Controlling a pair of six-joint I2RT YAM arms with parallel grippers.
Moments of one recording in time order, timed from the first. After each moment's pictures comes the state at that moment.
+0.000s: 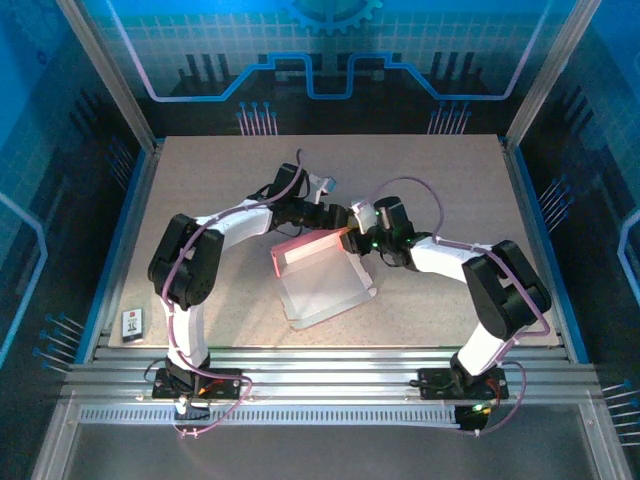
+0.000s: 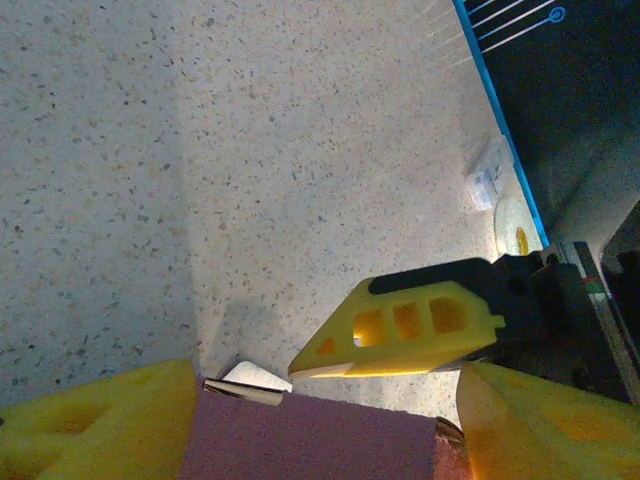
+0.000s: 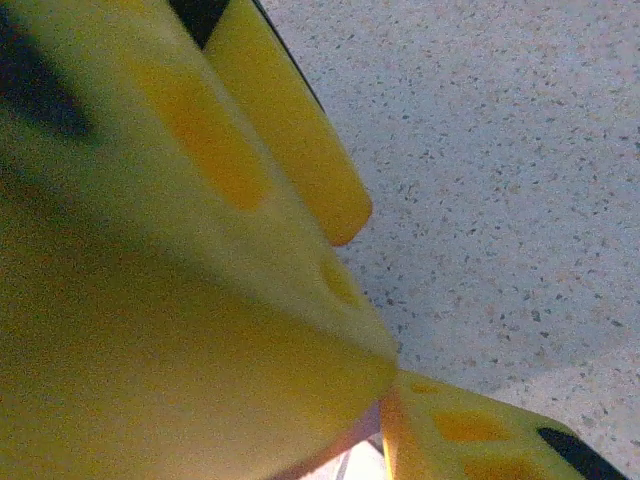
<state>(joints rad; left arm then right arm) -0.42 1.96 1.32 -0.14 0.73 -0.40 0.49 1.68 0.85 0.16 -0.29 0.01</state>
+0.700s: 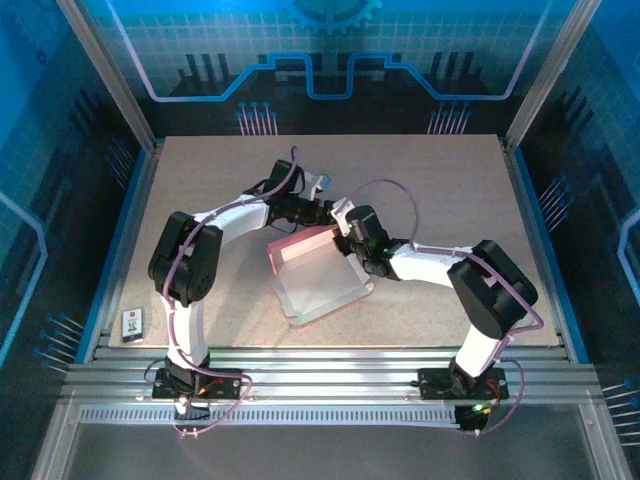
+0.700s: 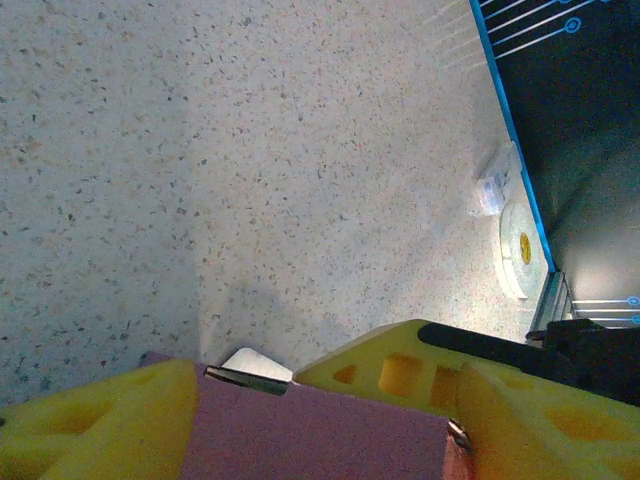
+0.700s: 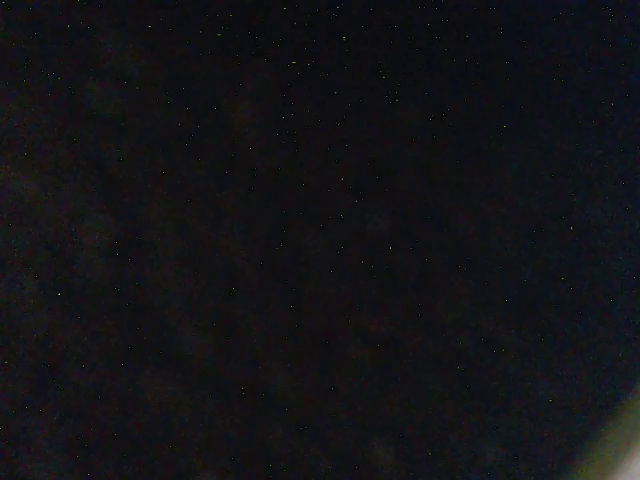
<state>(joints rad) -0.39 1.98 1.36 -0.21 0.75 -0.40 0.67 1.72 0.89 0.22 0.21 -0.04</state>
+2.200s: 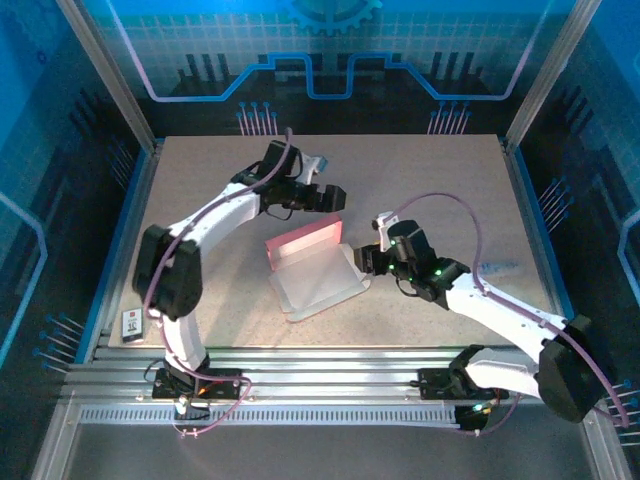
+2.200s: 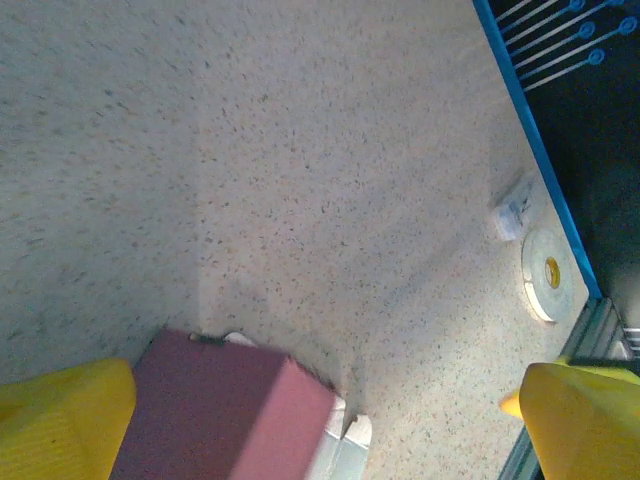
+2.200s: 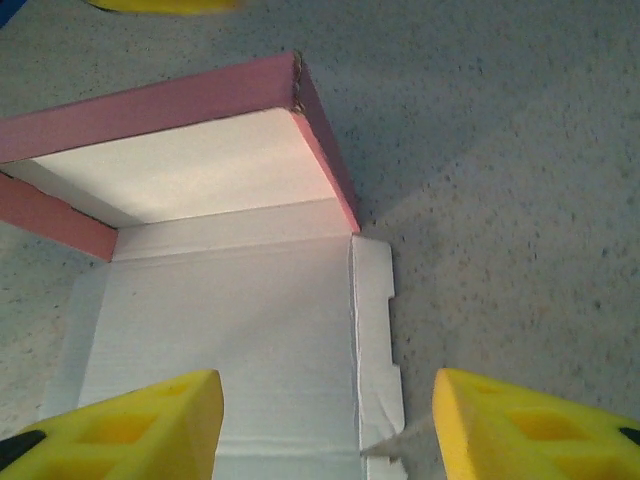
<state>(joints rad) -0.40 1.80 1.47 -0.47 0.55 -0.34 0.61 1.15 0.69 -0.20 -0.01 0.36</state>
